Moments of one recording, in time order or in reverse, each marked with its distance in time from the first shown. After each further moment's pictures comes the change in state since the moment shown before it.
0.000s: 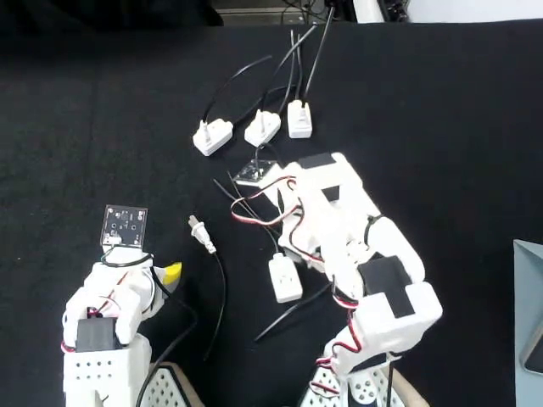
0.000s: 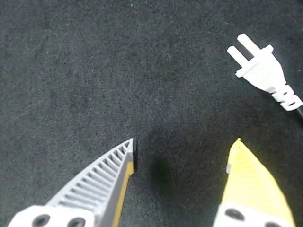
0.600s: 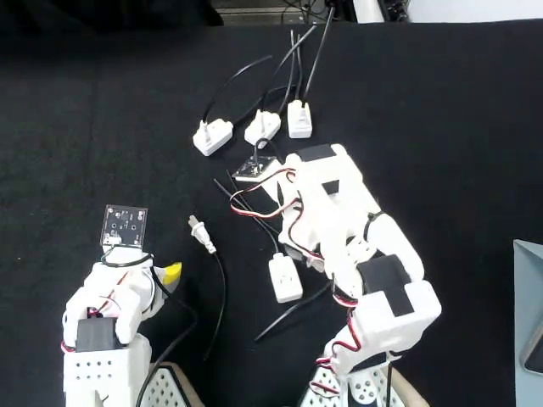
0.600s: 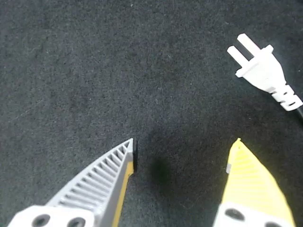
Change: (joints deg) left arm 0.0 0.0 0.0 0.0 0.0; right arm 0.0 0.6 -3.0 4.5 0.0
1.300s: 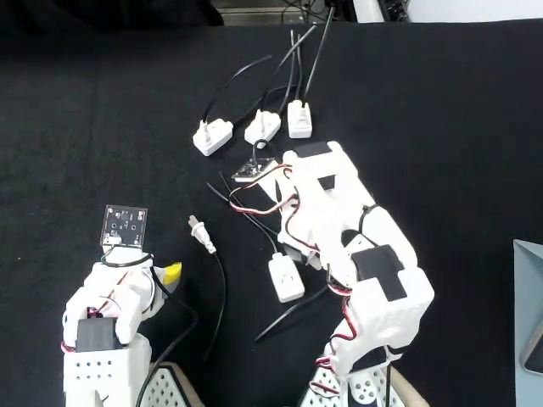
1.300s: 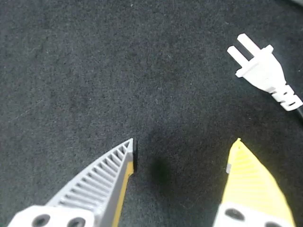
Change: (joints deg) left arm 0.0 0.0 0.0 0.0 0.0; right arm 0.0 4.5 -3.3 1.8 0.0
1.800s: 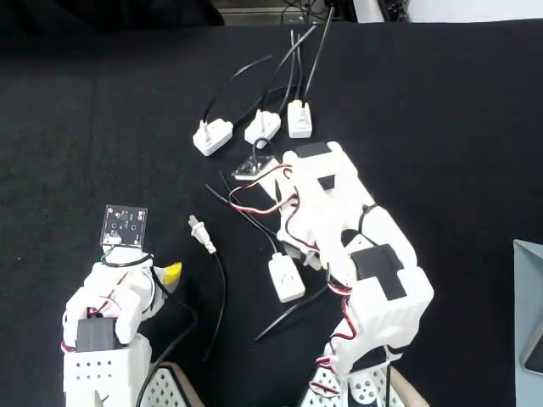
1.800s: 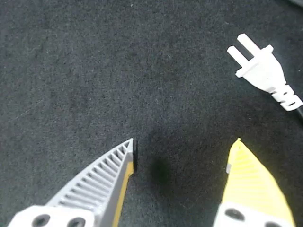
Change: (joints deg) left arm 0.0 0.0 0.0 0.0 0.0; right arm 0.0 0.1 0.0 -2.5 0.0
